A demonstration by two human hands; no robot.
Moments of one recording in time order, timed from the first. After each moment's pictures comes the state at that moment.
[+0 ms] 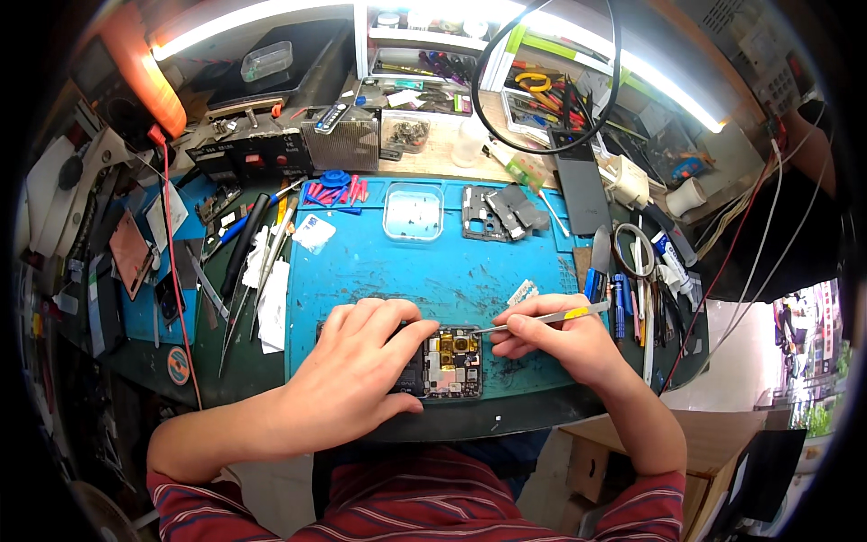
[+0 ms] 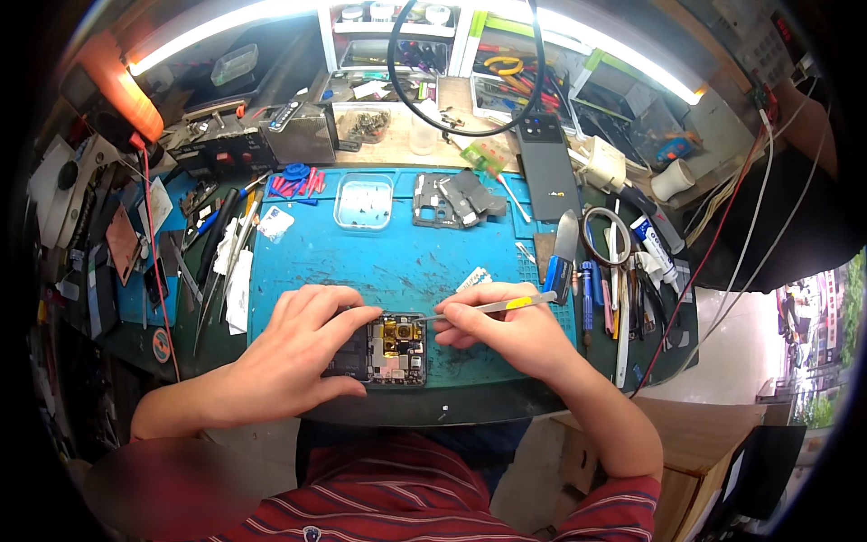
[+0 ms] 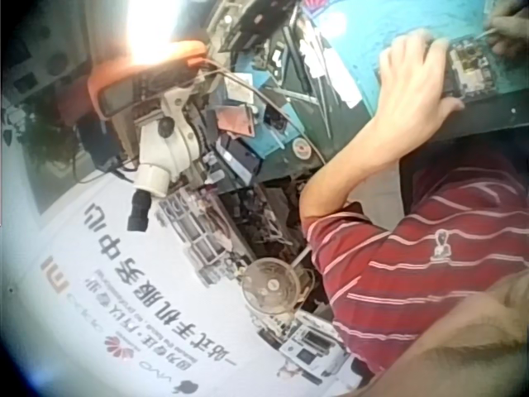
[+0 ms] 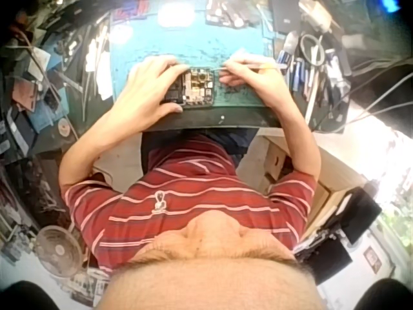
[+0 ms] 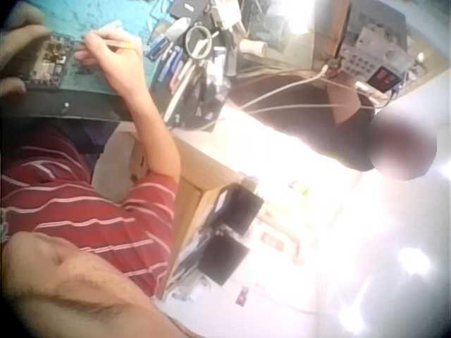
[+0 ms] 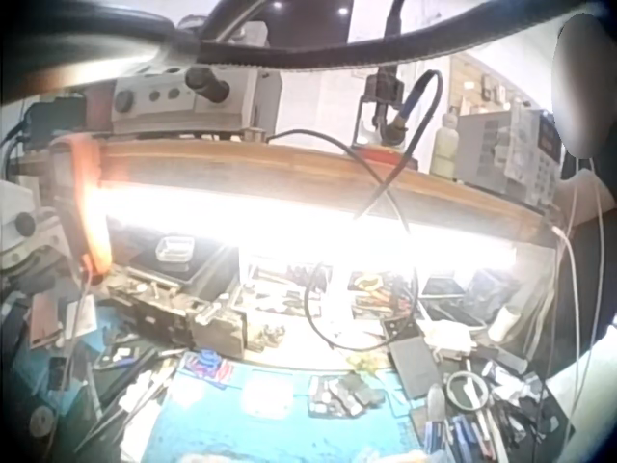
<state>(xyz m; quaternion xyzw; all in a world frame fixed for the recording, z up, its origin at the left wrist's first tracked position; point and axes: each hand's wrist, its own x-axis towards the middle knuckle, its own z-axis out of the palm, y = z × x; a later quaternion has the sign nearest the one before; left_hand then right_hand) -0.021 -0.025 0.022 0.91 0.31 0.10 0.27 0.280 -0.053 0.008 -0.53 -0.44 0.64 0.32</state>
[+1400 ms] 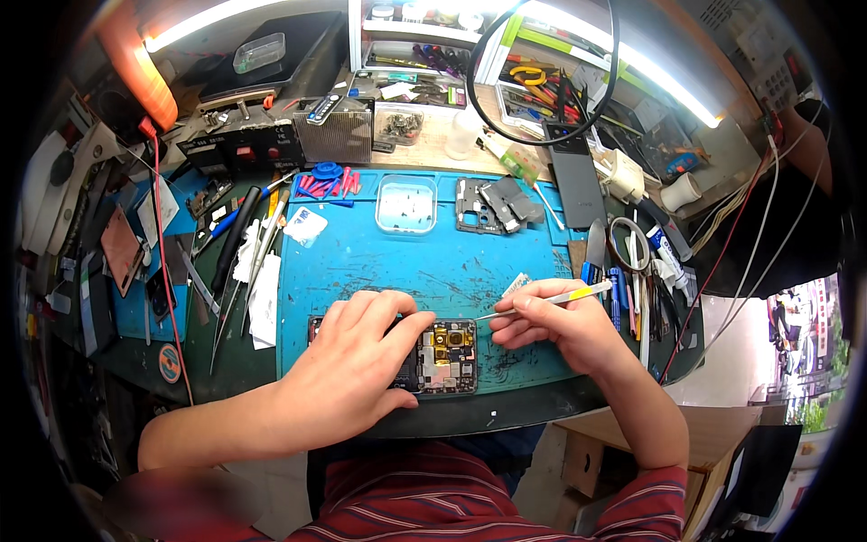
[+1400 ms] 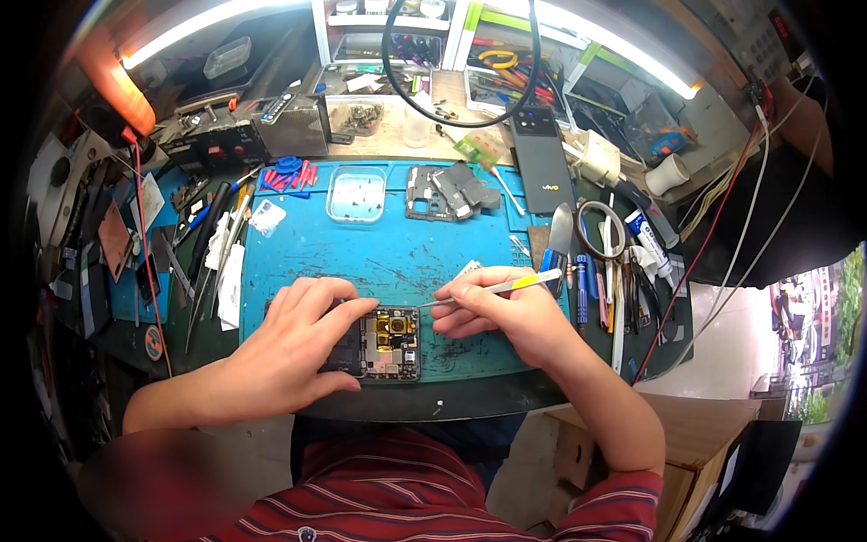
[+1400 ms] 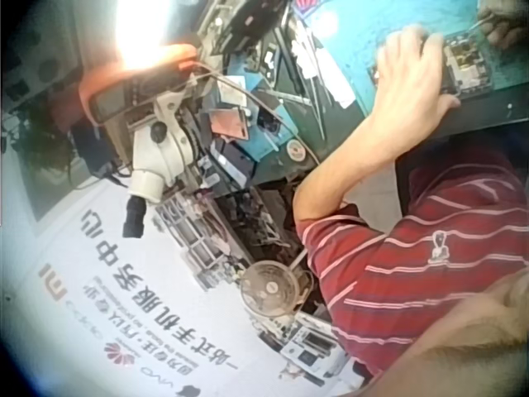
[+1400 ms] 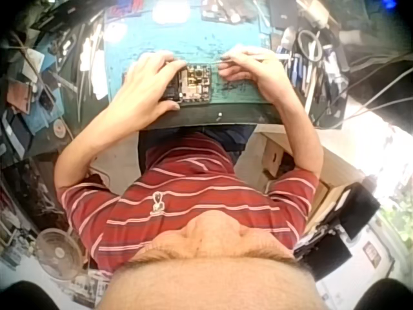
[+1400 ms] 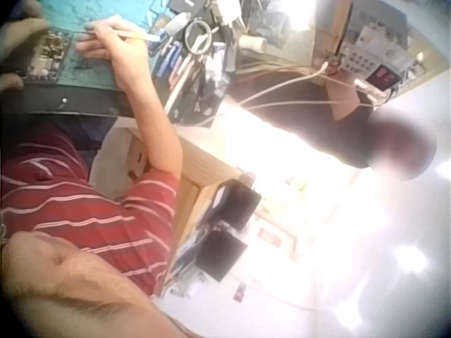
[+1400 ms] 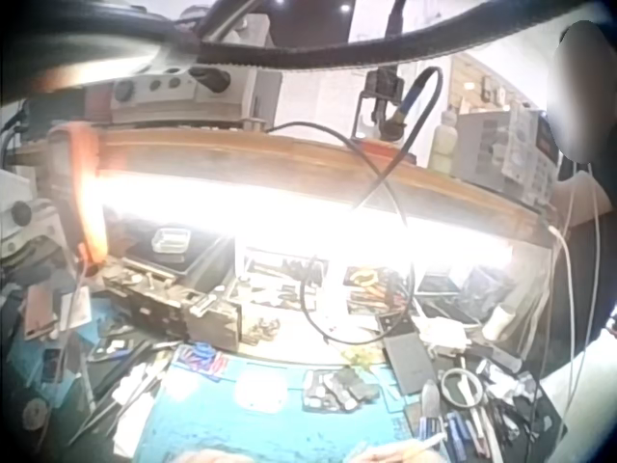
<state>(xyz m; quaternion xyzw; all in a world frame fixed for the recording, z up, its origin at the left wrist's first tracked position) -0.018 -0.024 0.022 0.91 0.30 0.10 0.28 0.290 -0.048 0.005 -0.49 -0.40 0.69 0.35</state>
